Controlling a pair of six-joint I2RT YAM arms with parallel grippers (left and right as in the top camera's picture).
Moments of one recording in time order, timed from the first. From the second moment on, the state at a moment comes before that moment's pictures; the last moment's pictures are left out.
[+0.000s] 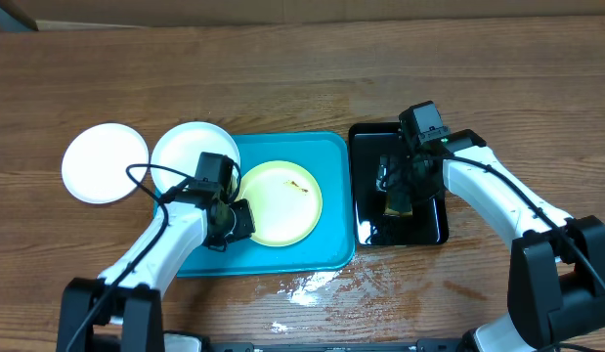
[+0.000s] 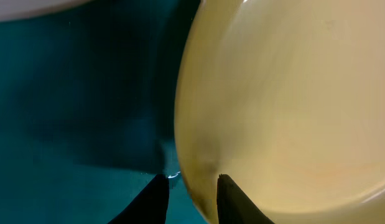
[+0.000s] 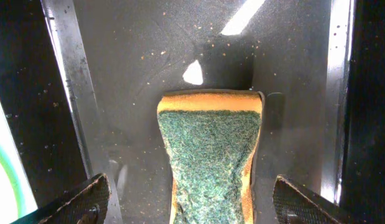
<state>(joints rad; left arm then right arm) -0.18 1.52 0.76 -0.66 0.13 -0.45 0.30 1.73 1.12 -0.75 -0.08 0.41</state>
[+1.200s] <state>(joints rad) -0.18 1.55 0.81 -0.60 0.07 -0.17 0.30 1.73 1.04 -0.66 -0.06 0.41</state>
